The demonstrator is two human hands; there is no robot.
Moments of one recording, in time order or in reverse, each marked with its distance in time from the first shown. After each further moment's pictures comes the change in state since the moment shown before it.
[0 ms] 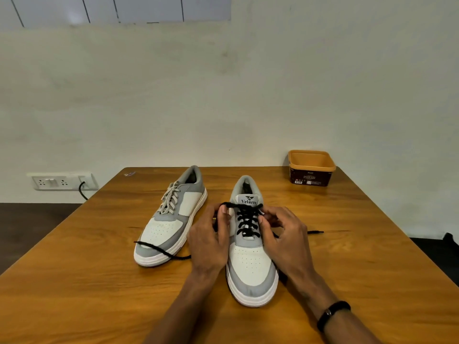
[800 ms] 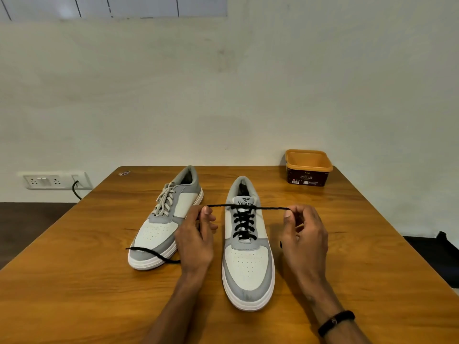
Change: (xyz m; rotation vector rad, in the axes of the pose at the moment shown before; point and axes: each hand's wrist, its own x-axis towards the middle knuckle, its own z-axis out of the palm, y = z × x) left_hand 0.004 -0.015 -0.003 -0.086 0.043 -0.196; right_hand -0.001 0.005 -0.024 -0.118 0.266 0.152
